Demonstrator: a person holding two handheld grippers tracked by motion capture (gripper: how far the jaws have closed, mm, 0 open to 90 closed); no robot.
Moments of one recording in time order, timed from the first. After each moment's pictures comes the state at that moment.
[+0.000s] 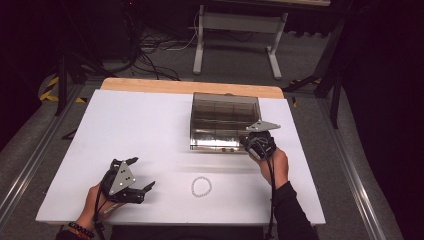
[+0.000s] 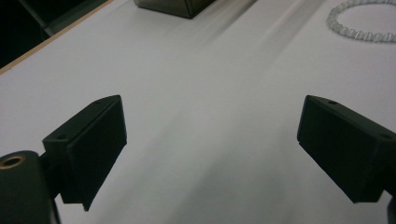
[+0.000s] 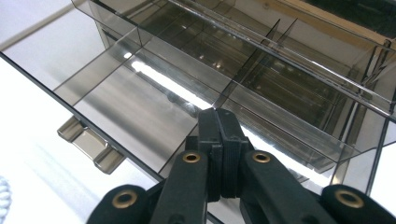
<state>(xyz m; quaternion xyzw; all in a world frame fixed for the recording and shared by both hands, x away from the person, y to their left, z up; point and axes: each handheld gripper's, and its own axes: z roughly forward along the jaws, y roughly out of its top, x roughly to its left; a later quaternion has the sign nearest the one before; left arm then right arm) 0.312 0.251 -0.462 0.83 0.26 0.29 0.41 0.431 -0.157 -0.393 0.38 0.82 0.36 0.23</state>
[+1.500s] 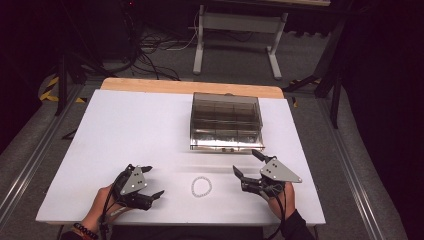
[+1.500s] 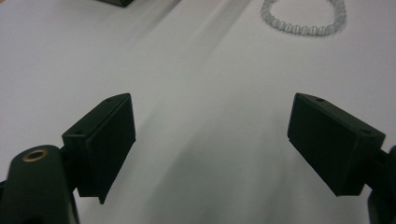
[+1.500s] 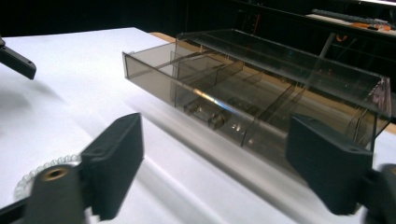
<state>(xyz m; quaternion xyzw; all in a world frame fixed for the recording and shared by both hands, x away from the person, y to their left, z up) 0.310 0.225 -0.462 0.87 0.22 0.21 0.39 0.334 -0.178 -0.424 0.28 0.74 0.52 0.30</state>
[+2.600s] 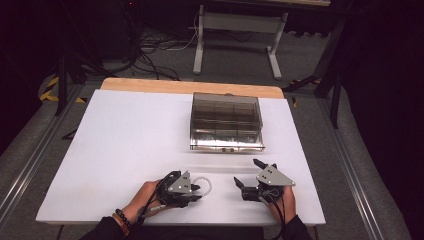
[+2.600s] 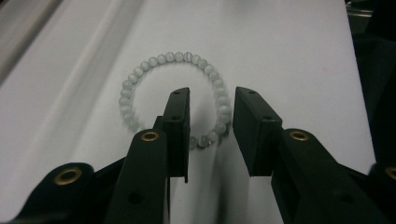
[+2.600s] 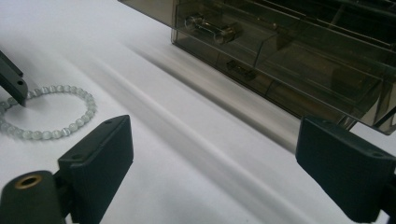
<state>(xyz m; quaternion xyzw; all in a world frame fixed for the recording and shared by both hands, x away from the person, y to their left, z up) 0.333 0.123 -0.462 0.92 0.09 0.08 0.38 0.334 -0.186 -0.457 0.29 0.78 0.47 0.29</state>
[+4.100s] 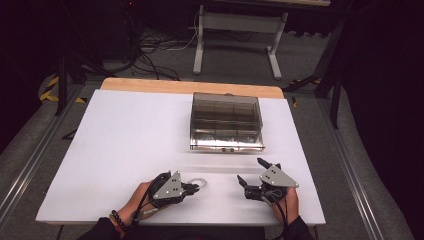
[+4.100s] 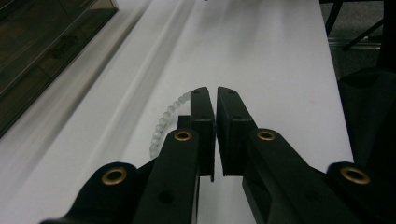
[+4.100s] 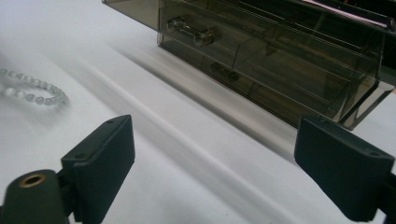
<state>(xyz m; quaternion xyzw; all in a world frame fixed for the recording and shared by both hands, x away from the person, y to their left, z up) 0.314 0.141 -0.448 0.87 0.08 0.15 0.46 0.333 -0.193 -0.454 0.30 0.77 0.47 0.31</state>
